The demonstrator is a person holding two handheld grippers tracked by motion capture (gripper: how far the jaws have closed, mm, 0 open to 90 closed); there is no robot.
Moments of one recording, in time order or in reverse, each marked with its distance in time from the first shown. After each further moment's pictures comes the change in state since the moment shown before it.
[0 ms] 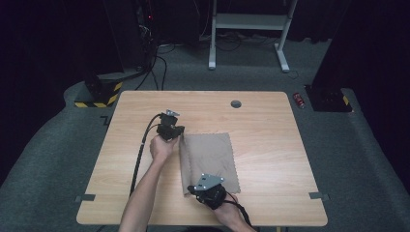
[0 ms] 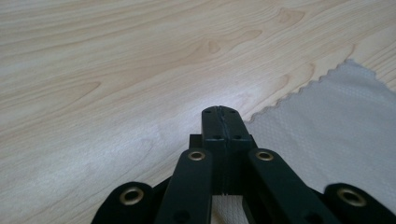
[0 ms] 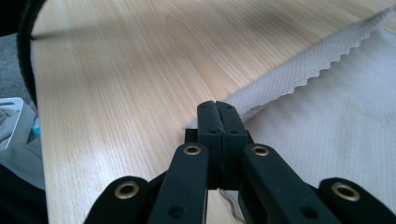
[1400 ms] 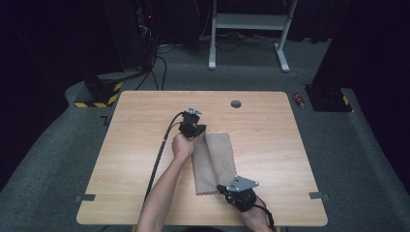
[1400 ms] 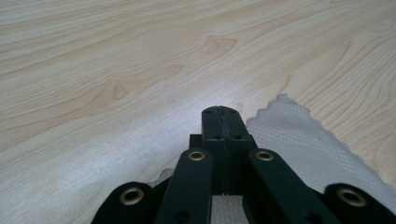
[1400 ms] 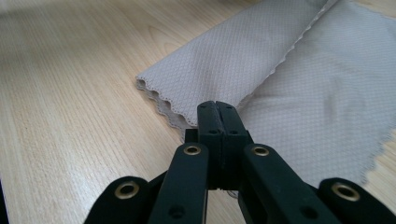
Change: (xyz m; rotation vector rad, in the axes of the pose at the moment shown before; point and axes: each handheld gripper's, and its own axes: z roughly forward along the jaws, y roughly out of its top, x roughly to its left) left arm -0.055 0.026 0.041 -0.024 -0.093 0.035; right arm -0.034 -0.059 -0.054 0.000 -0.123 0.103
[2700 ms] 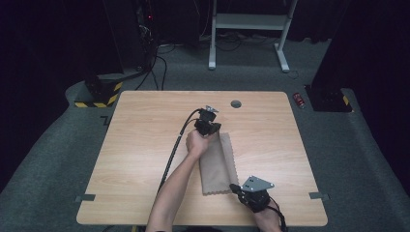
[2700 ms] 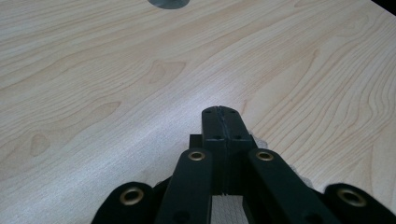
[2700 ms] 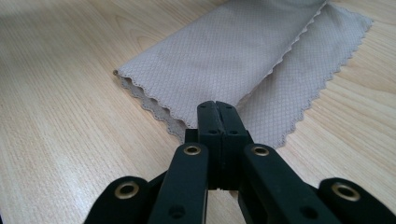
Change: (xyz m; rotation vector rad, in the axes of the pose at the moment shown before) left arm -0.036 0.025 0.031 0.019 -0.052 0.059; right arm -0.018 -0.016 -0.028 0.004 -0.068 0.040
